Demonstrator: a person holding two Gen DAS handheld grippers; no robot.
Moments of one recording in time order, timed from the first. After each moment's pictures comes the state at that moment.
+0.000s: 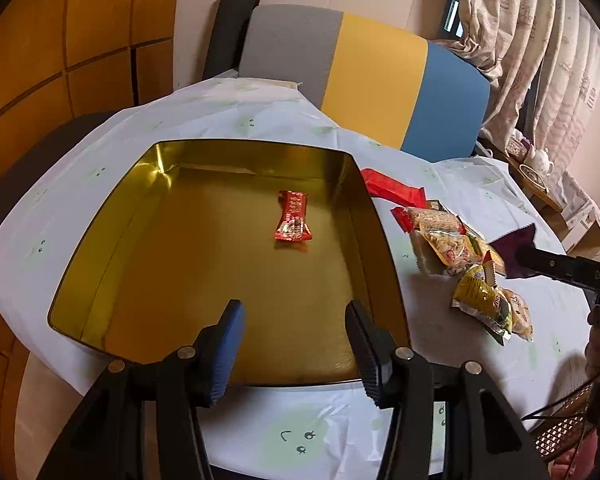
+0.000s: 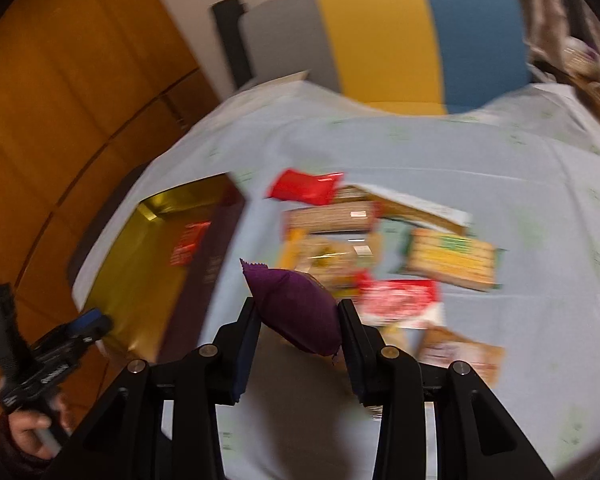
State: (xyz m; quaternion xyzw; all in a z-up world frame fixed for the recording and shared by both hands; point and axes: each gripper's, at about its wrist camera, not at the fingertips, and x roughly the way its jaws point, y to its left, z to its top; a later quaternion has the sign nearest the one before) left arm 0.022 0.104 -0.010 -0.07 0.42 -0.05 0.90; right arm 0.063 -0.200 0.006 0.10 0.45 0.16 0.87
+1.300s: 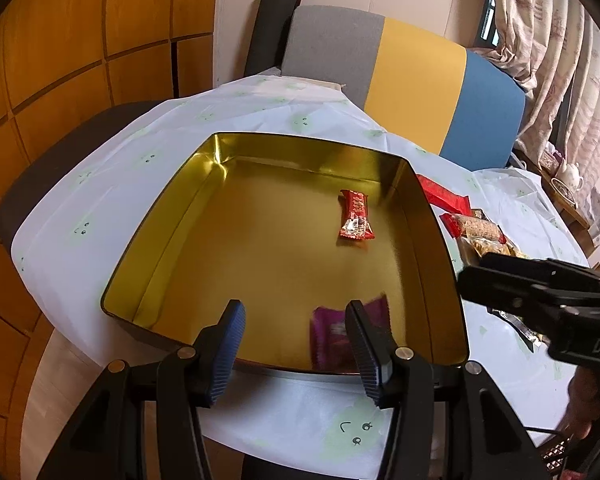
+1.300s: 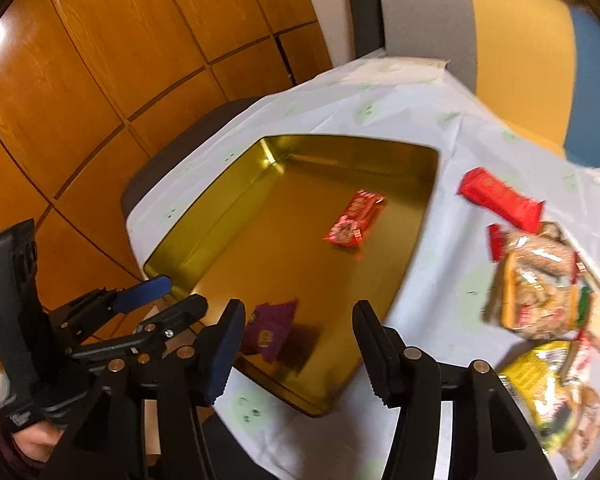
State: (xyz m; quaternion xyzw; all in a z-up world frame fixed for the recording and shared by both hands) left arm 0.014 0.139 -0.014 -0.08 0.42 0.01 0.90; right arm 0.069 -0.029 -0.007 0.00 0.46 0.29 0.84
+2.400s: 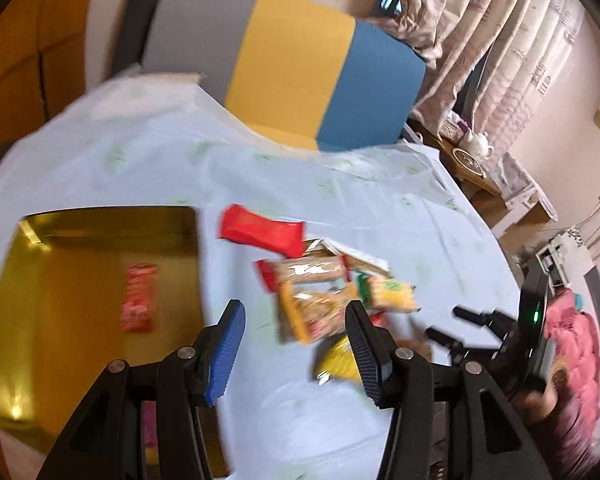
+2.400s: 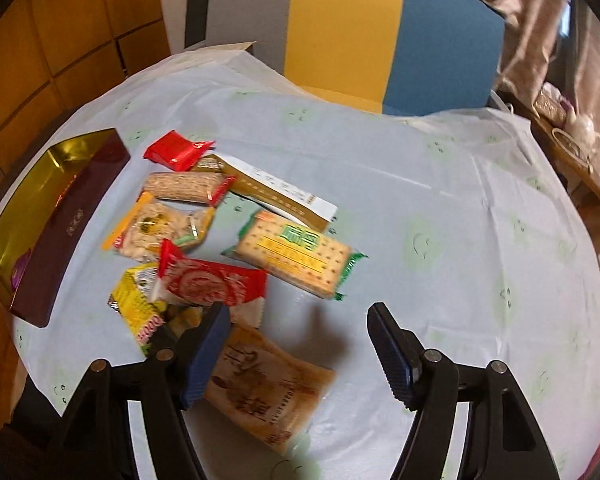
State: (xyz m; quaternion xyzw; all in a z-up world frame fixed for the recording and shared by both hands) left arm 0.132 -0.016 0.054 -0.09 0.47 -0.19 0.86; right arm 0.087 -0.298 -0.026 -0.04 0.49 0.05 0.87
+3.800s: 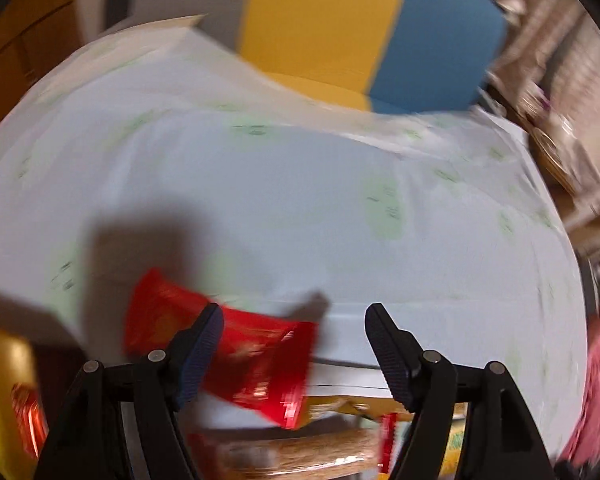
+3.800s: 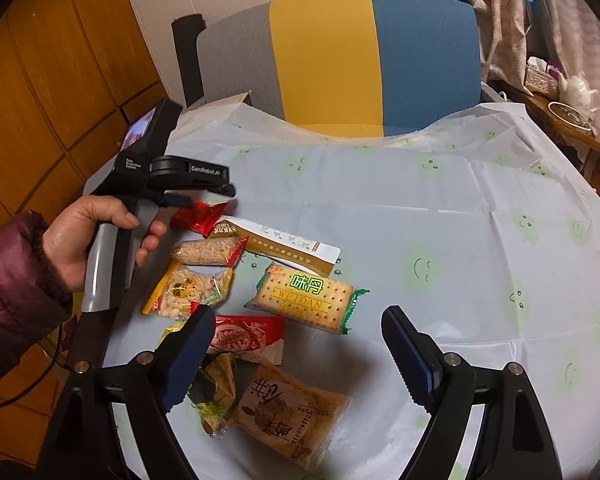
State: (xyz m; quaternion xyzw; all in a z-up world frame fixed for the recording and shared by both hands) left arm 0.308 -0.119 -0.055 -0.04 0.55 -0.11 0.83; right arm 0.085 -0.322 0.008 0.06 0.43 0.08 0.90
